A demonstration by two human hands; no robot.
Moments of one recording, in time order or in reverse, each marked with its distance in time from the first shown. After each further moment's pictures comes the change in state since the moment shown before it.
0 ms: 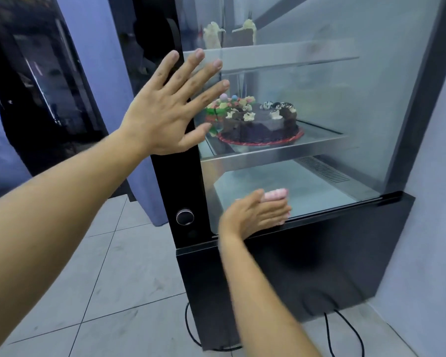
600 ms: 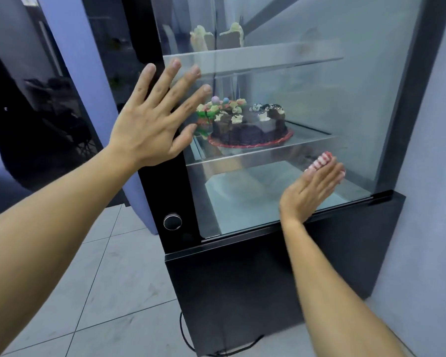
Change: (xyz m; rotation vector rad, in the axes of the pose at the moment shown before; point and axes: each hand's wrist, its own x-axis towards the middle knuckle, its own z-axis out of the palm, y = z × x) left_hand -0.003 0.019 0.010 0.021 0.054 -0.097; right_hand 0.146 -0.021 -0.085 -0.007 0.046 -0.306
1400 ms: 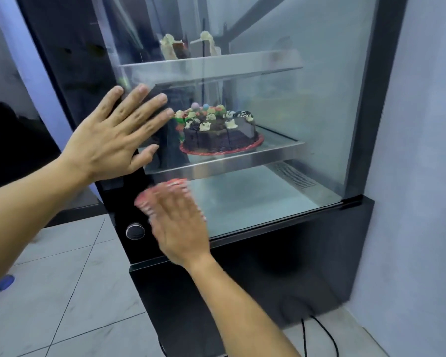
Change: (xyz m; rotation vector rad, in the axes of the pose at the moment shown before) left_hand -0.002 0.004 0.008 0.079 0.034 0.117; right_hand -0.134 -0.061 -0.002 -0.126 -0.536 -1.096
